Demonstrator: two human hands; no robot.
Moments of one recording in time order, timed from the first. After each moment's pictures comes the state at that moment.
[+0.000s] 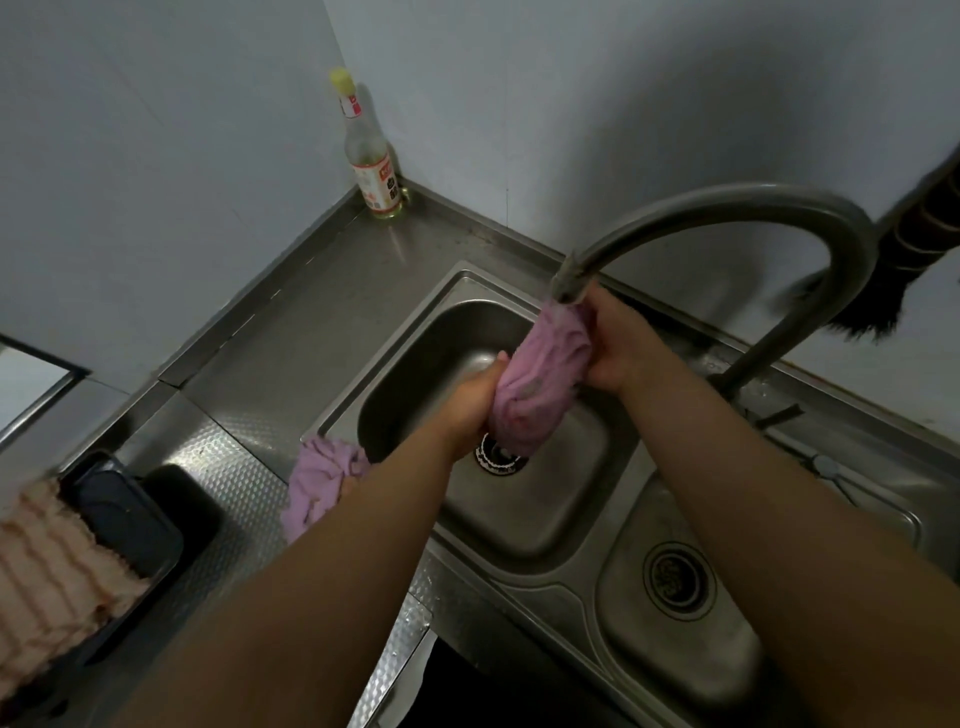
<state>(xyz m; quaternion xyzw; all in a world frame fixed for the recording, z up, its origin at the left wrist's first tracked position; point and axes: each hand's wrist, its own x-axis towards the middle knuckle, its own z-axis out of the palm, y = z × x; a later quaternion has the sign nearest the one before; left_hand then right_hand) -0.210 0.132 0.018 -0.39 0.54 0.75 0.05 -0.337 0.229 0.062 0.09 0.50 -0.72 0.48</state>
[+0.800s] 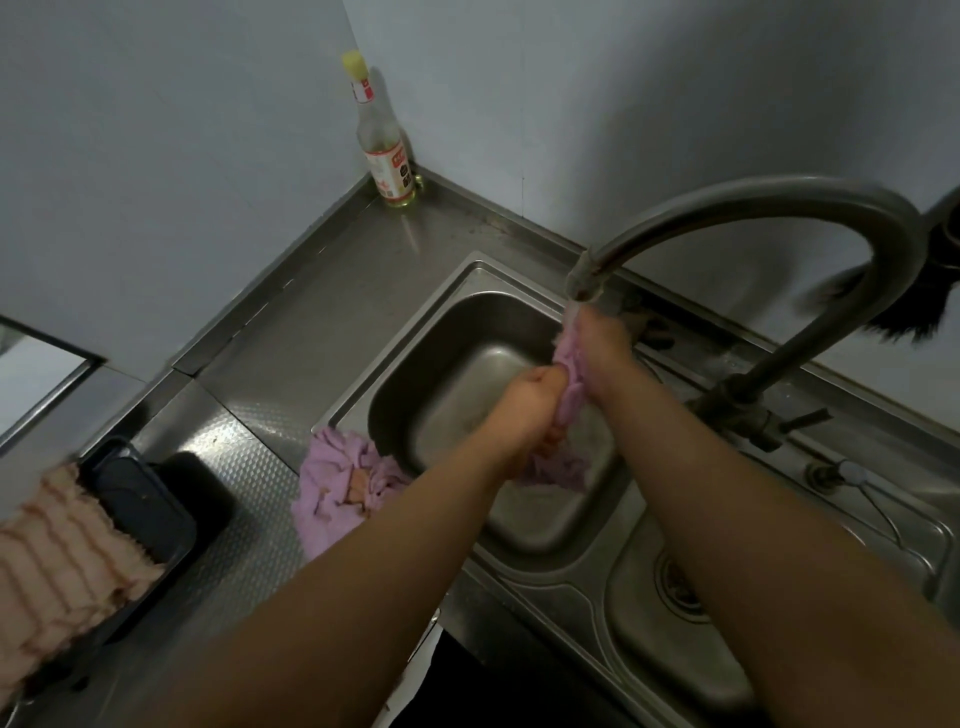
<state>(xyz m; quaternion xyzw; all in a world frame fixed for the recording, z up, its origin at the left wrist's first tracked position) -0.217 0.173 0.052 -0.40 0.58 0.71 0.07 -0.328 0.204 0.031 0.09 0.71 -0.60 0.37</state>
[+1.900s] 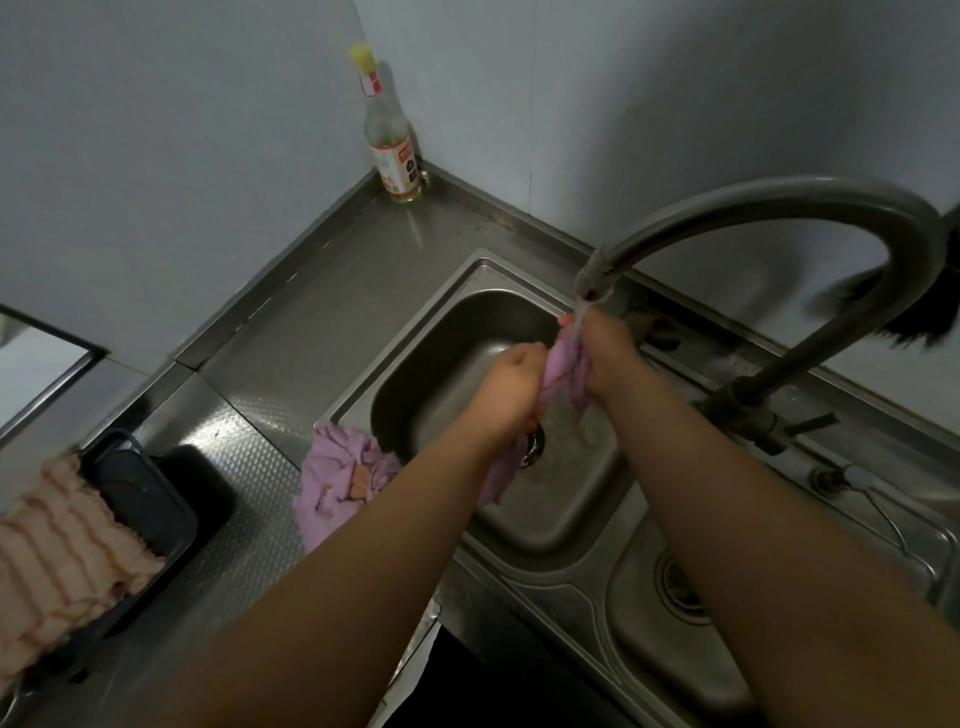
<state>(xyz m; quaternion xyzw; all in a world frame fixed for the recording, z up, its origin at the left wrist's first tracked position) -0.215 0.153 0.061 -0.38 0.64 0.67 0.00 -0.331 0.197 0.033 0.17 0.62 -0.64 0.42</state>
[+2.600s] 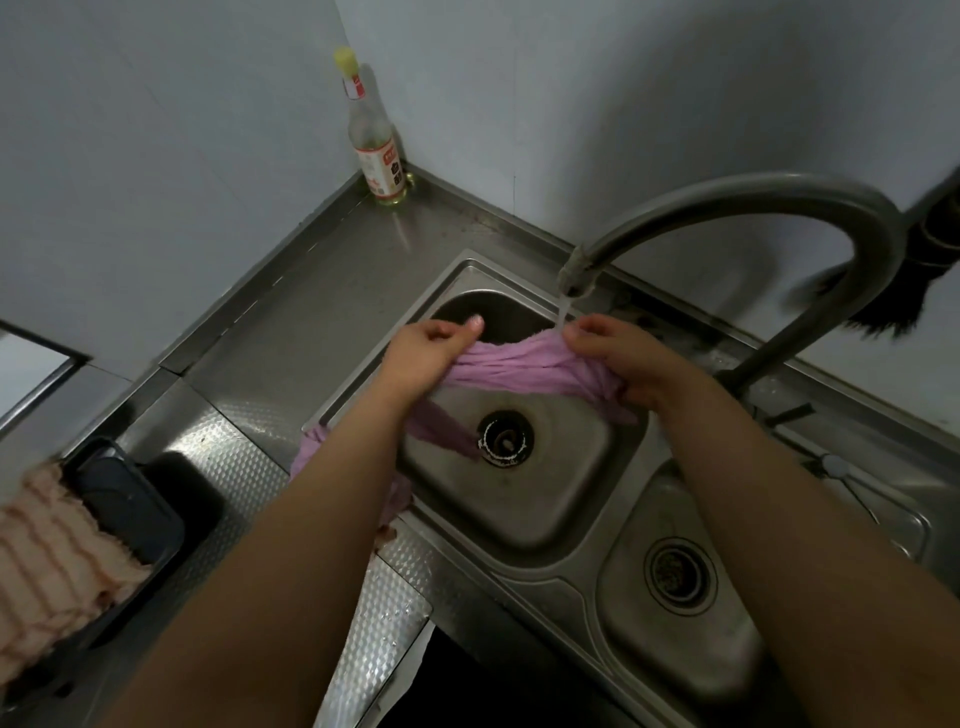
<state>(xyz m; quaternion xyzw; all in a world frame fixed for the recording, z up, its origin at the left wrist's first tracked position) -0.196 0.070 0.038 -0.39 0.75 0.53 0.00 -0.348 0.253 0.028 -0.08 0.65 -0.56 0.51</state>
